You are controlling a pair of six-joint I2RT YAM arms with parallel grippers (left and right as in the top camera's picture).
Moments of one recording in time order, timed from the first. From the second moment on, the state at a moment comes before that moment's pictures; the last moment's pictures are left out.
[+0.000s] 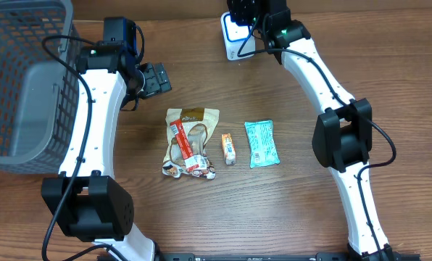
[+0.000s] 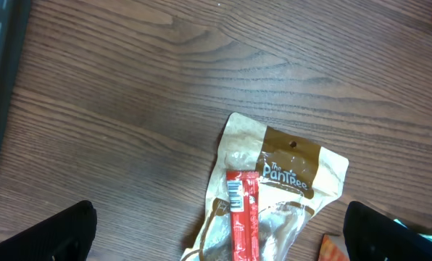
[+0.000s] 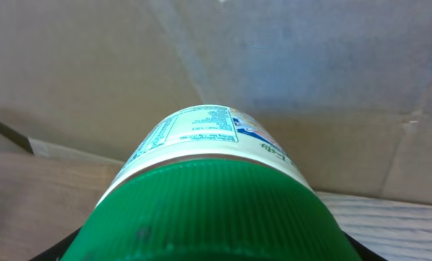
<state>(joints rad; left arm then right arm) 0.01 1.82 1.73 -1.17 -0.03 -0.36 0.37 2.57 2.42 -0.26 -0.07 0.35</state>
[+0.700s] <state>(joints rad) 0.01 1.82 1.73 -1.17 -0.03 -0.36 0.37 2.63 2.40 -0.11 -0.07 0.36</state>
